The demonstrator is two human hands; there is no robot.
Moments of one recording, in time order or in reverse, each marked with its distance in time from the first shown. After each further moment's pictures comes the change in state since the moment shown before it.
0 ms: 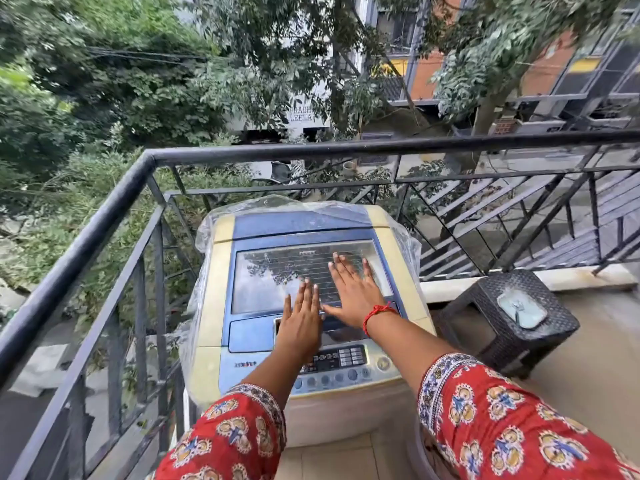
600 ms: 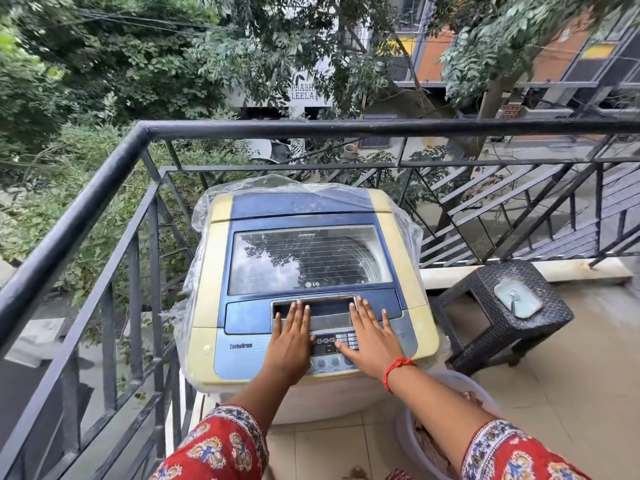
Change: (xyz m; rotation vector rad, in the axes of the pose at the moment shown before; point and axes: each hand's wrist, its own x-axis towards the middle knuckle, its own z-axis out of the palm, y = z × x) left_hand -0.047 -0.012 0.050 -0.041 -0.095 -0.022; right_hand -0.089 -0.003 0.078 0.201 -0.139 0.122
